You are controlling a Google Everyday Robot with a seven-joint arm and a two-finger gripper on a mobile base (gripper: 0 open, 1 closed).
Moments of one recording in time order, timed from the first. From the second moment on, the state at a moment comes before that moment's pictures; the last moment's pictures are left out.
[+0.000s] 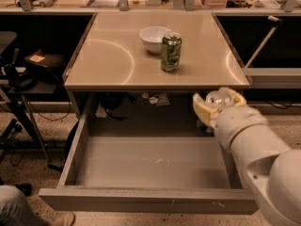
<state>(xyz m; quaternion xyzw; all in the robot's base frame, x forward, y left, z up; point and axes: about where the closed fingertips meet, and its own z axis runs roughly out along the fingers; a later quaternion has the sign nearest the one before) 0.501 -0.160 0.879 -0.11 0.75 0.04 0.65</state>
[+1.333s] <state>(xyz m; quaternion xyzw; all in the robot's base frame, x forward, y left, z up) 0.561 -0.197 1.021 -0.11 0.69 -0.04 0.72</state>
